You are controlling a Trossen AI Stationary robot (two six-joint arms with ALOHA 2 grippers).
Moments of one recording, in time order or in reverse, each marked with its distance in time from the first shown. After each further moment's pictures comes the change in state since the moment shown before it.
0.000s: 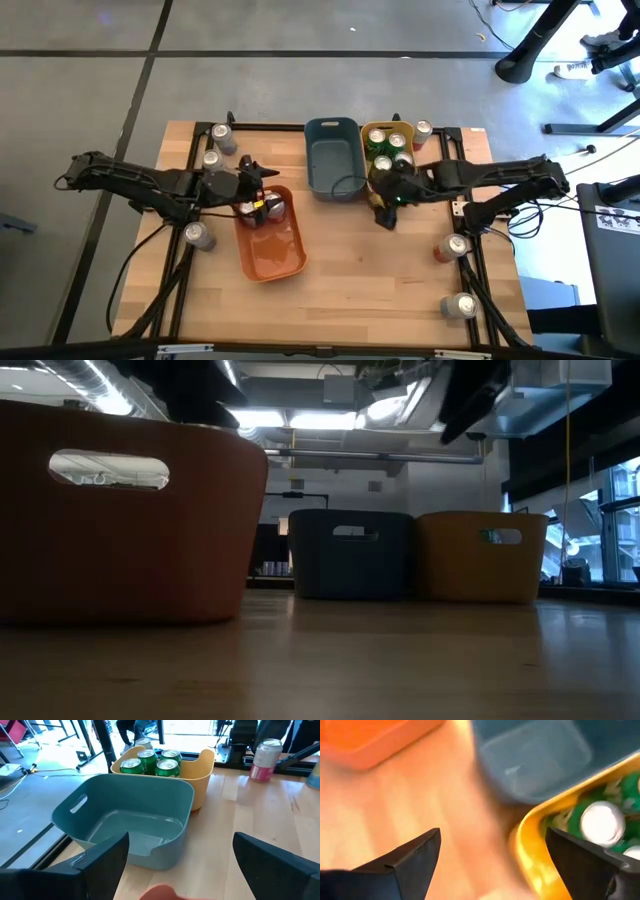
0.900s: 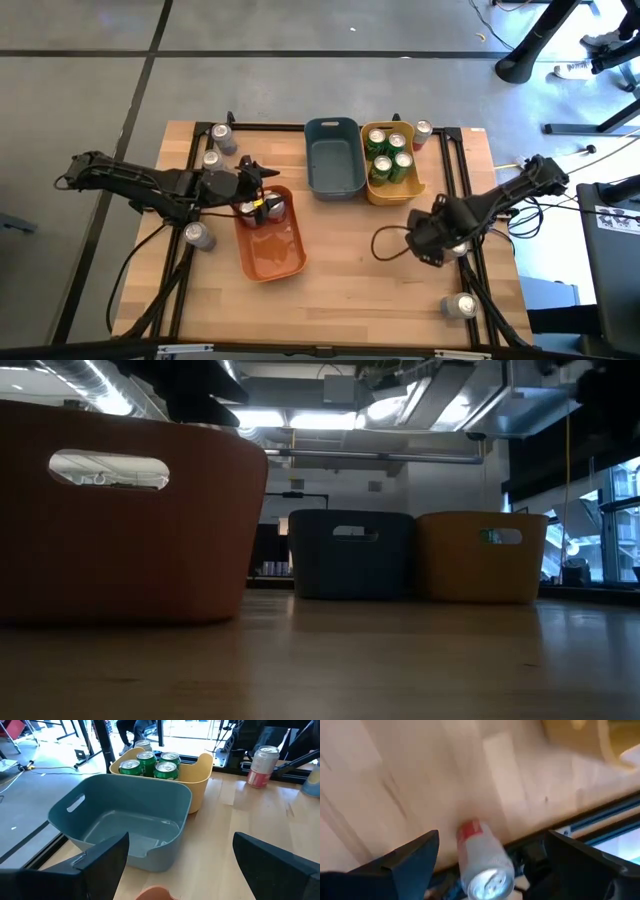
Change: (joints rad) left arm -0.008 0.000 0.000 0.012 0.001 -0.034; right arm 0.367 0.001 -0.080 -0.521 -0.199 0.391
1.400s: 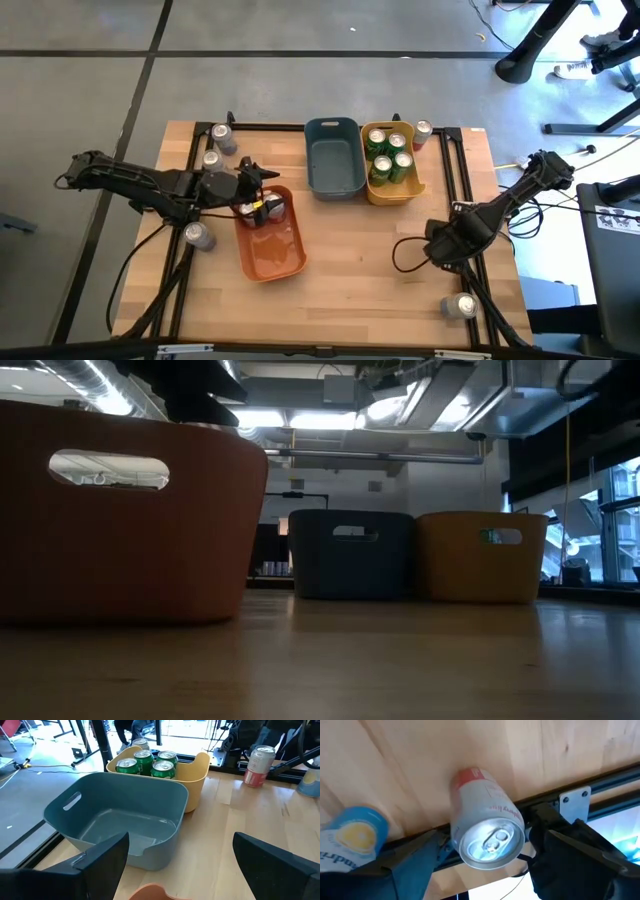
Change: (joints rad) left arm -0.007 0.000 0.000 -0.005 0.001 -0.016; right arm 0.145 -0.115 -0.204 0.000 -0.137 0.087
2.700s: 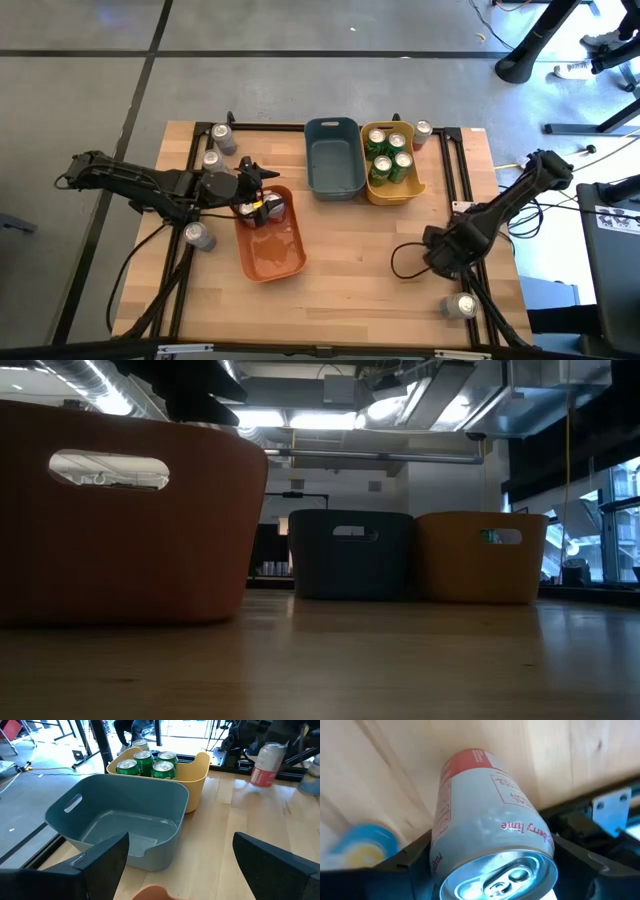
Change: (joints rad) left arm 0.000 0.000 0.000 0.002 -0.001 0.020; right arm 0.039 -0.001 -0.110 0.177 -0.003 0.120
